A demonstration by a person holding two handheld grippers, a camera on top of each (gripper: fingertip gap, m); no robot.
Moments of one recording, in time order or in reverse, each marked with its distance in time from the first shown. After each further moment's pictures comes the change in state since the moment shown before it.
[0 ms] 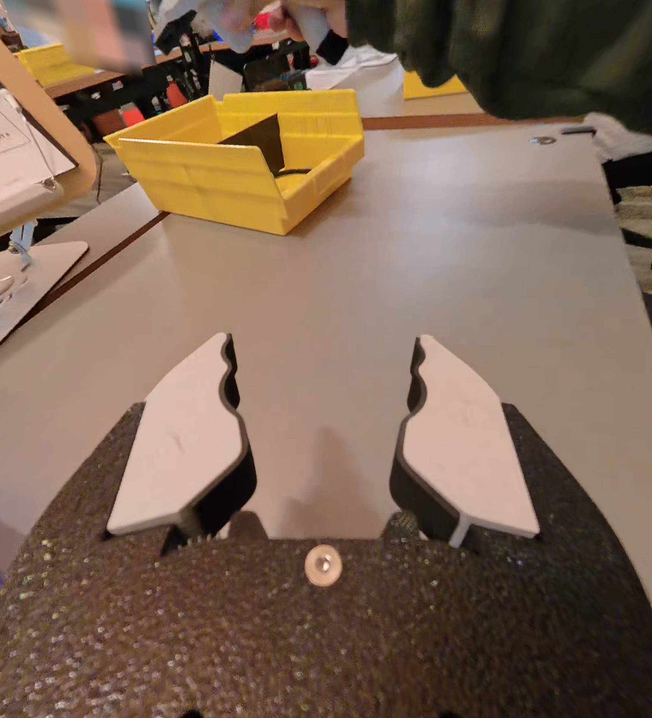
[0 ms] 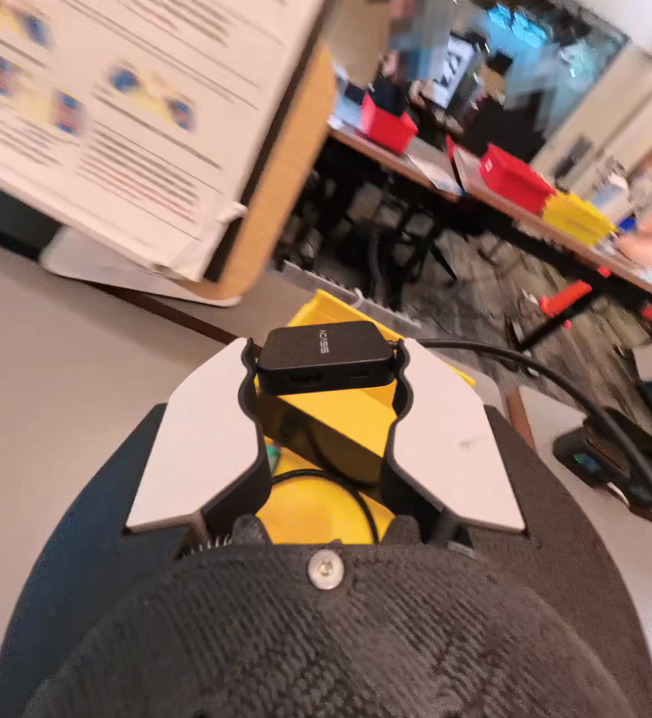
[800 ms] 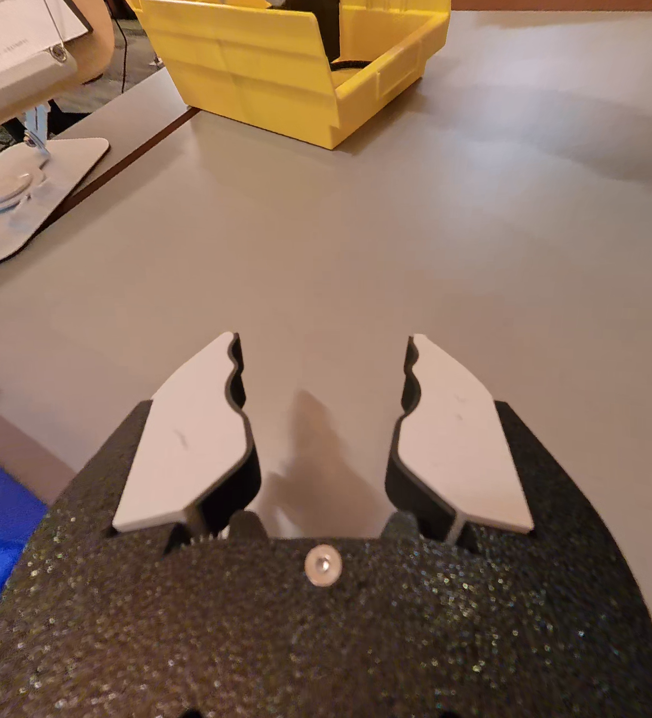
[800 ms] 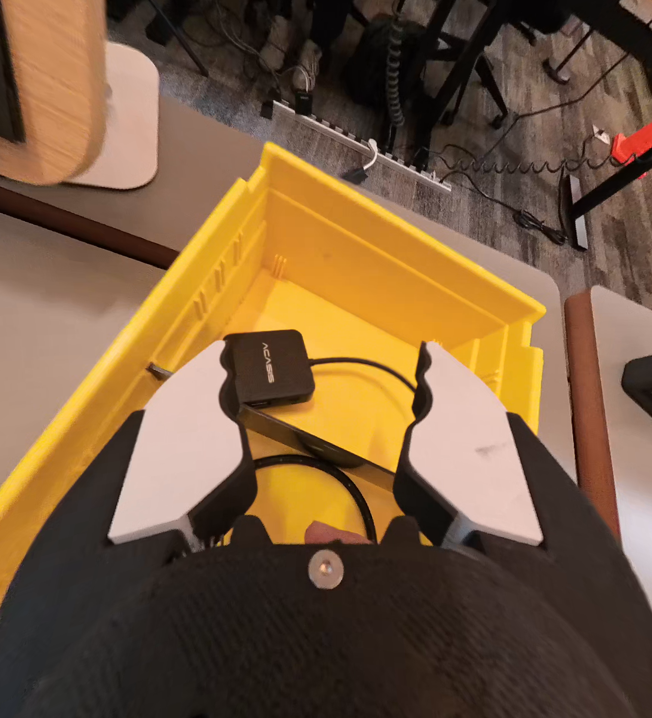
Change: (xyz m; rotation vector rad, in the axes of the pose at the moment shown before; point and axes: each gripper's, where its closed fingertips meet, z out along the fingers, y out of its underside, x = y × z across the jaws) left arm -0.023 0.037 0.009 -0.189 -0.113 -0.063; right arm 0.024 0.096 0.094 -0.387 -0.025 0.064
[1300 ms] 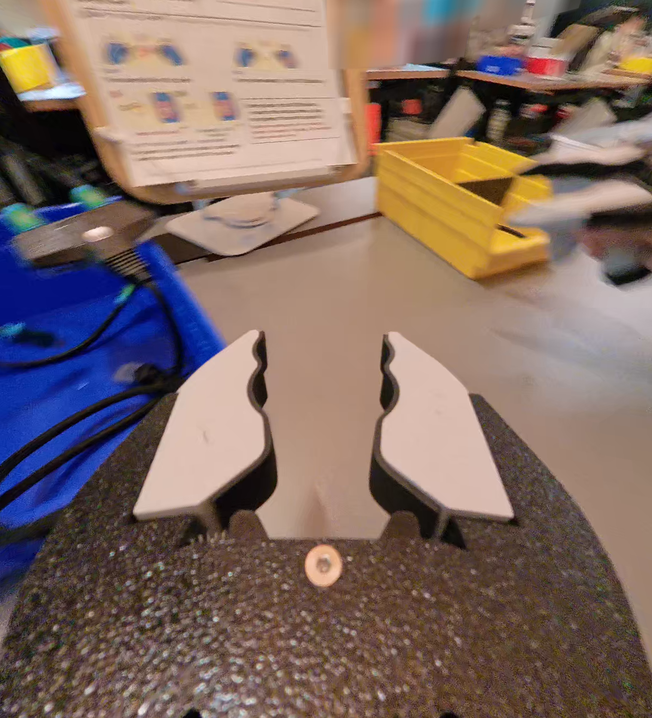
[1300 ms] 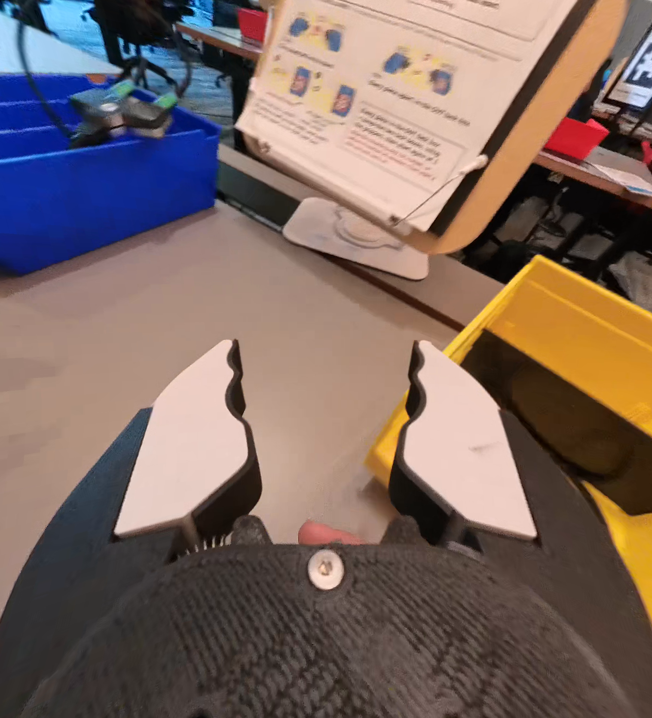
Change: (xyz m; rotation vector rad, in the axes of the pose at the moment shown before) left arm -0.088 -0.032 -0.096 0.205 -0.390 -0.341; right arm -0.175 0.029 -0.167 0.463 -0.366 -0.071
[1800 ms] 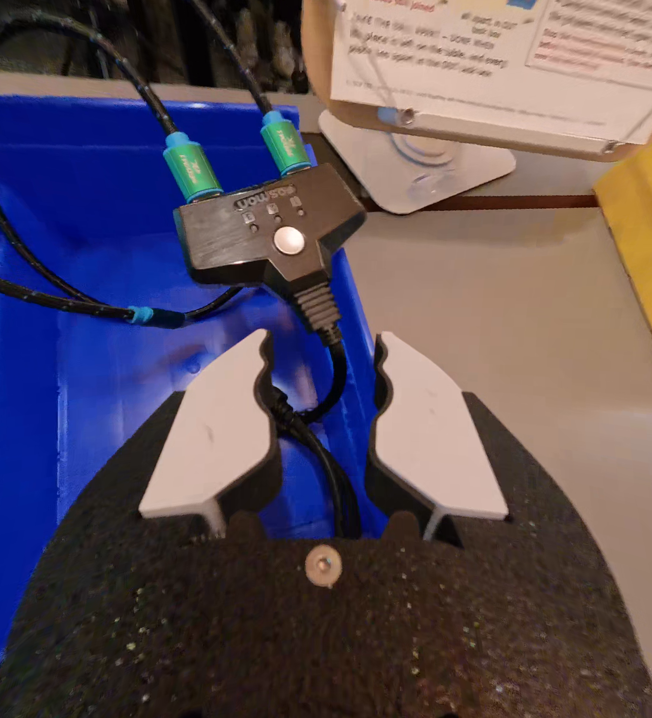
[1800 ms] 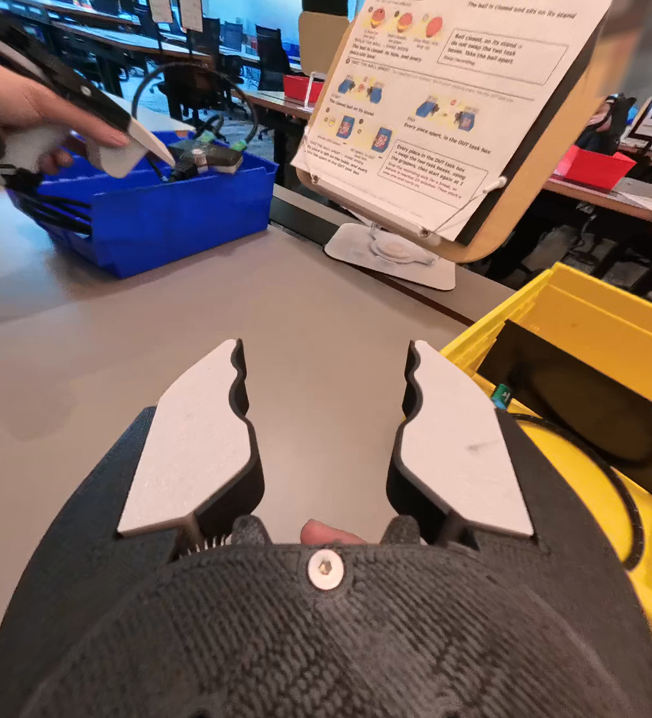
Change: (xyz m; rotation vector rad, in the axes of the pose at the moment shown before) left arm -0.132 -0.006 0.092 -0.357 -0.282 -0.276; right arm -0.026 0.000 -0.053 0.099 -0.079 0.025
